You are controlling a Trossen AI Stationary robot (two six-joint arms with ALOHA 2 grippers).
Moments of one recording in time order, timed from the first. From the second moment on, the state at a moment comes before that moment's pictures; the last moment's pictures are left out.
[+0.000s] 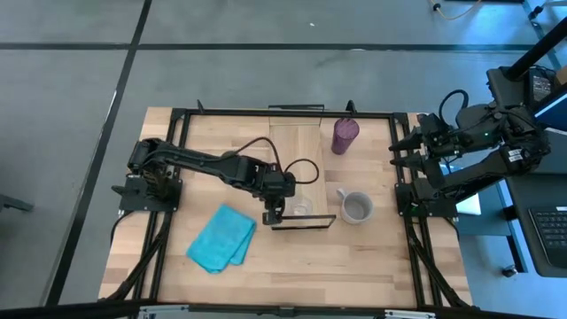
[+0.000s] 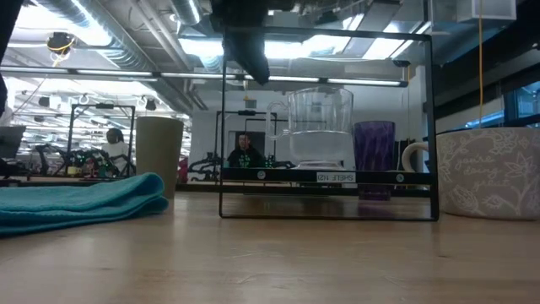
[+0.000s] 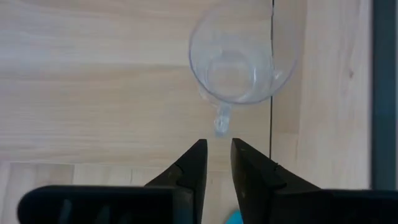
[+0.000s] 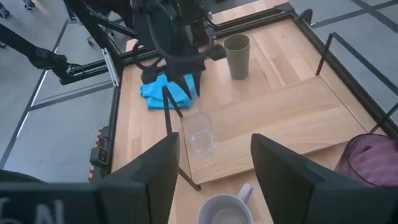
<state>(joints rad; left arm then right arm) -0.13 1.79 1.59 -0.92 -0.10 -0.22 0.15 0.93 1.65 -1.26 0.11 0.36</state>
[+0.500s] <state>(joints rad) -0.15 1.60 1.59 -0.97 -0.21 -0.36 0.15 0.93 1.65 -1.28 0.23 0.41</state>
